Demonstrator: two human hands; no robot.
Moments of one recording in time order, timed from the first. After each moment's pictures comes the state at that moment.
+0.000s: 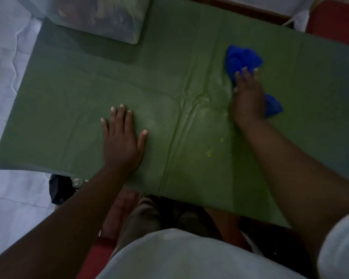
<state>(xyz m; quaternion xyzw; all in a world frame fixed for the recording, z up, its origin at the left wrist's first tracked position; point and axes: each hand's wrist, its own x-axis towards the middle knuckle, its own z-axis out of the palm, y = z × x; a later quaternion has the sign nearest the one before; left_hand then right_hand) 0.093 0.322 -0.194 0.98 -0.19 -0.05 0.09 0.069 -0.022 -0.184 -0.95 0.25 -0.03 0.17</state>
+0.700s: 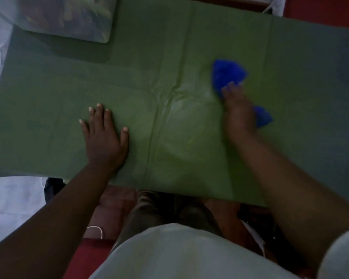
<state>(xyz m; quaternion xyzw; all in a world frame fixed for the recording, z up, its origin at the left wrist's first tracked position) 0.088 0.312 -0.191 0.98 -0.17 -0.05 0.08 -0.018 -0.017 -0.182 -0.96 0.24 -0.03 0.16</state>
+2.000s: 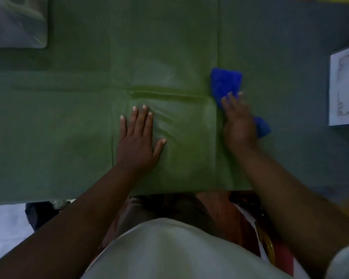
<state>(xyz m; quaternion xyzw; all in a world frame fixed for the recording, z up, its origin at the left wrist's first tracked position) 0.013 0.182 -0.191 0.91 -0.41 -0.11 0.04 -0.127 -0.065 -0.192 -0.94 0.30 -0.08 0.14</state>
